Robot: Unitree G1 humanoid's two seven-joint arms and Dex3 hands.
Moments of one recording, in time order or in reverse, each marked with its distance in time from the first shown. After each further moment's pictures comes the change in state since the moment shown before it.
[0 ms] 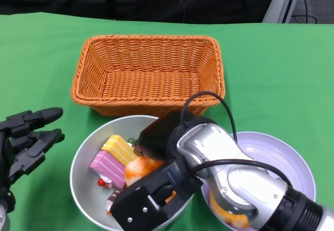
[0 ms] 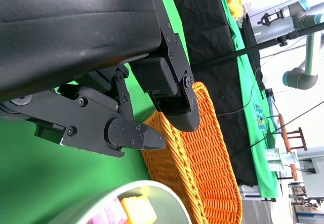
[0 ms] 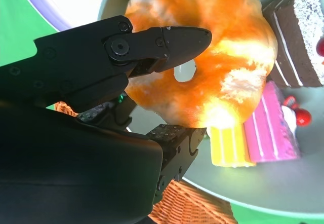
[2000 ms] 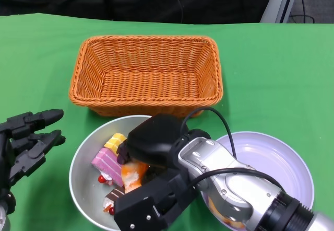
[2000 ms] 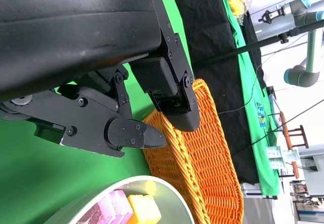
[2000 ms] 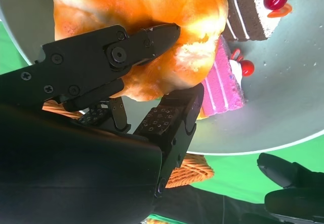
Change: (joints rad) left arm 0.007 -0.002 -0.001 -0.006 0.004 0.004 0.002; right arm 0.023 0.024 0.003 0.207 0.163 -0.173 -0.500
